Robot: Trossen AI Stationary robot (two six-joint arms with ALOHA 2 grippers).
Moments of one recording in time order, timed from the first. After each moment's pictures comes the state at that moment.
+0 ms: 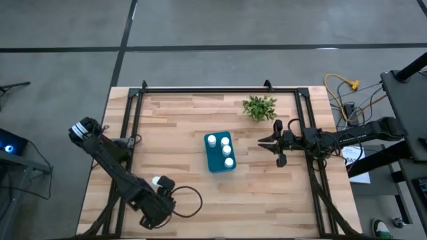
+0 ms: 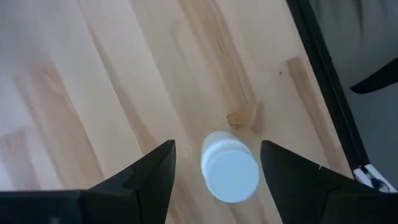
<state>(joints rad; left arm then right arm) -0.81 1.55 1.16 -0.81 -0.09 -0.42 0.09 0.69 0.11 0.58 0.11 0.08</state>
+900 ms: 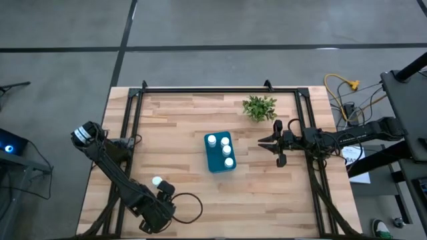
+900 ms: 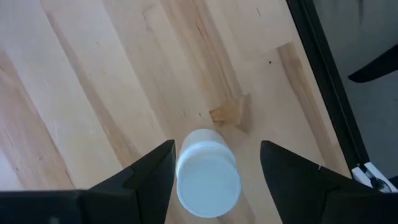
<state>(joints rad) -0.85 1.62 1.16 -0.78 -0.06 -0.44 0.09 0.69 0.11 0.58 0.11 0.09</state>
